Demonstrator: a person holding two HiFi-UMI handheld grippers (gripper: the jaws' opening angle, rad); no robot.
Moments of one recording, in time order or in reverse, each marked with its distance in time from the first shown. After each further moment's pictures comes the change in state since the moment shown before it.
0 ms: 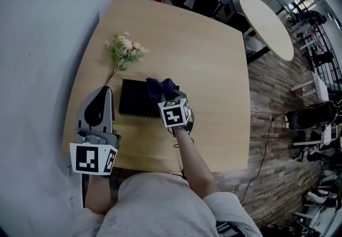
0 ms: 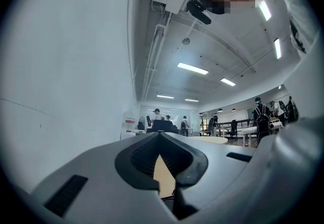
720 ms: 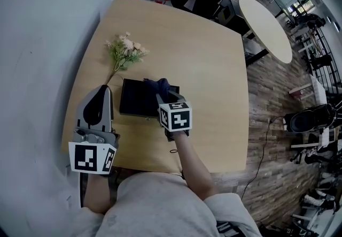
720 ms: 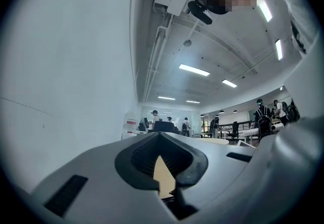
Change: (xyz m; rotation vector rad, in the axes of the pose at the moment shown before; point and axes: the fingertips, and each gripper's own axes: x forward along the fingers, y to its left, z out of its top) left arm -0.007 0.006 0.003 -0.010 -0.017 0.013; right arm -0.031 0.026 0.026 0.177 -0.114 0.142
